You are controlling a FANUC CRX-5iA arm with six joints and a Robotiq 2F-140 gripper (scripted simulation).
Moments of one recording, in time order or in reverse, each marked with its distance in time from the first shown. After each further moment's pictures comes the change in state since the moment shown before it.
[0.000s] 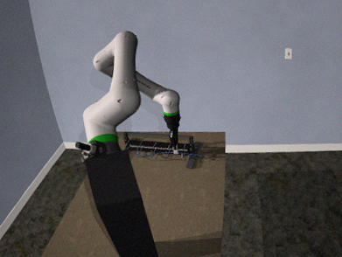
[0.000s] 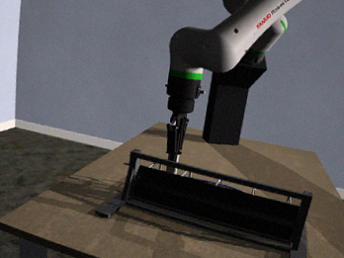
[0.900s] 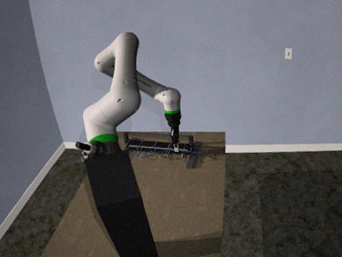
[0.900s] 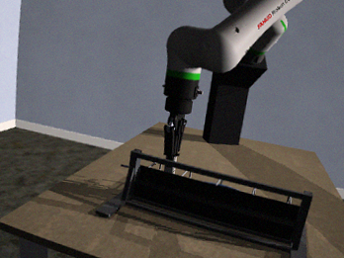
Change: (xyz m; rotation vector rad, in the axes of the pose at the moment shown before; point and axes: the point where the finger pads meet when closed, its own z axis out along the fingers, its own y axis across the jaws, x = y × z) arm 0.000 -0.023 0.000 0.000 0.000 0.000
